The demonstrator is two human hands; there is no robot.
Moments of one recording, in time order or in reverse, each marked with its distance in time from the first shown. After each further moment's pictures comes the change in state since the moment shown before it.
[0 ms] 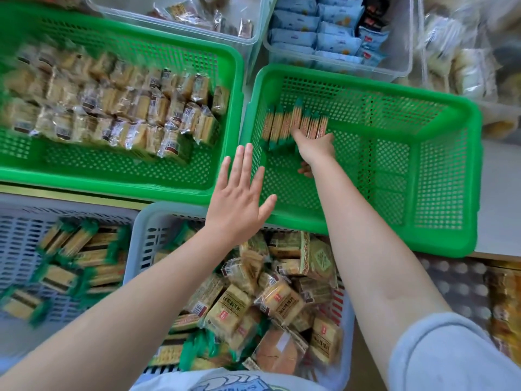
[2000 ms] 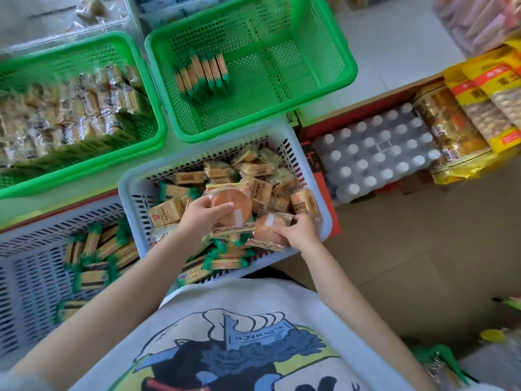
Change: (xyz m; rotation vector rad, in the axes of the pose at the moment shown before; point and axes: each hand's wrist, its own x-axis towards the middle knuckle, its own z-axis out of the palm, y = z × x) left_hand -0.184 0.016 -0.013 -1.133 -0.591 -0.458; right_hand -0.288 0.312 0.037 0.344 -0.167 0.280
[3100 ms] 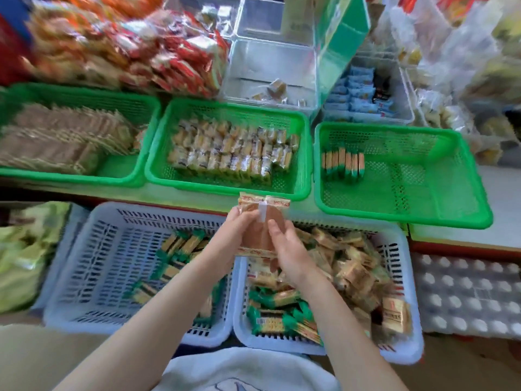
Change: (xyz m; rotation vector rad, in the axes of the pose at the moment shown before) left_hand -0.074 0.003 -0.189 -0.562 0.108 0.204; right_hand -0.149 -0.201 0.168 -0.033 -0.460 -0.546
